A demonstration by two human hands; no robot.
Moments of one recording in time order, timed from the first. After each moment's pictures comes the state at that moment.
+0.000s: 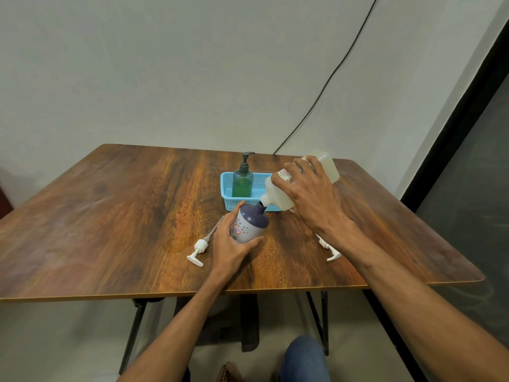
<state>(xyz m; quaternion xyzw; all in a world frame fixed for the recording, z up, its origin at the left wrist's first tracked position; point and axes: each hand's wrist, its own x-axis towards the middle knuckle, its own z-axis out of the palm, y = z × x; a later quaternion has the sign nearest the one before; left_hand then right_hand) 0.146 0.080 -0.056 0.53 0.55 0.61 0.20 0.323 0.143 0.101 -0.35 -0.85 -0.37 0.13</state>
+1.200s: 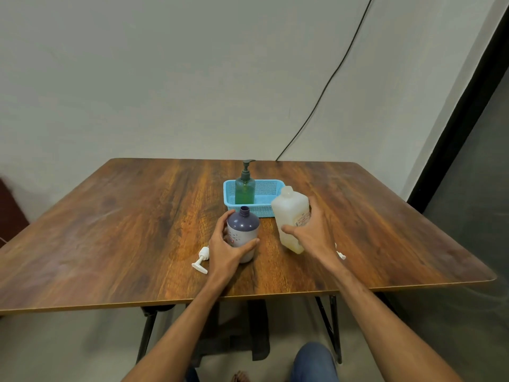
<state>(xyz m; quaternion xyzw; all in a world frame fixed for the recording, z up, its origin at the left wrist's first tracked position) 0.136 0.069 -0.044 0.50 0.54 0.64 0.21 0.336 0.134 0.021 -0.50 -0.71 0.20 0.45</state>
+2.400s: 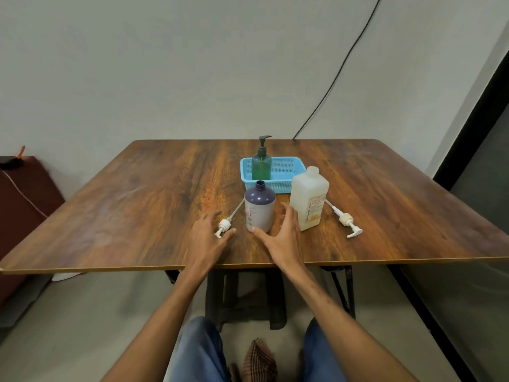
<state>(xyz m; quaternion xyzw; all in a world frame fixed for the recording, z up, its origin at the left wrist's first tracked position) 0.074 0.006 -0.052 0.53 0.73 0.42 0.08 0.258 0.065 -0.047 -0.47 -0.68 0.34 0.45</state>
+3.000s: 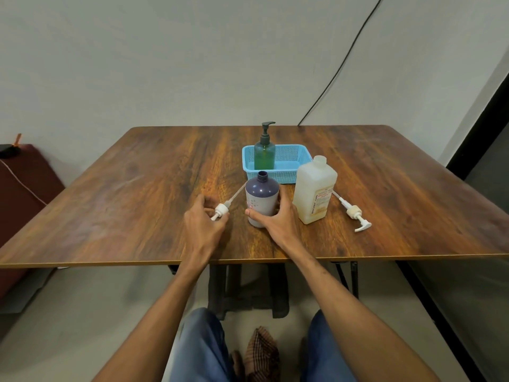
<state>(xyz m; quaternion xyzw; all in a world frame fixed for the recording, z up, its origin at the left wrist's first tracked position) 0.079 0.015 -0.036 0.47 0.70 0.53 0.06 0.240 0.112 -0.057 -0.39 -0.69 0.38 0.47</state>
